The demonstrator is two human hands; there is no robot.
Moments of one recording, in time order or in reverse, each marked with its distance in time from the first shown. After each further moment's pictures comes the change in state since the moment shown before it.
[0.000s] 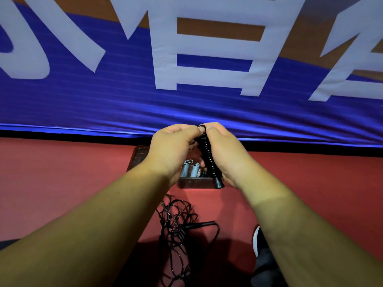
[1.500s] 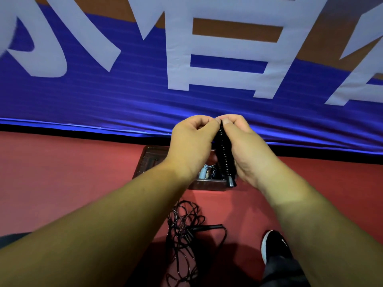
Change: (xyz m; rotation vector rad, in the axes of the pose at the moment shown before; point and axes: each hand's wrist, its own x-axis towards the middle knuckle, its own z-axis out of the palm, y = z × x) left_hand -0.005 0.008 0.005 0.224 0.050 0.177; right_hand -0.001 -0.008 -0.001 0.130 0.003 -0.070
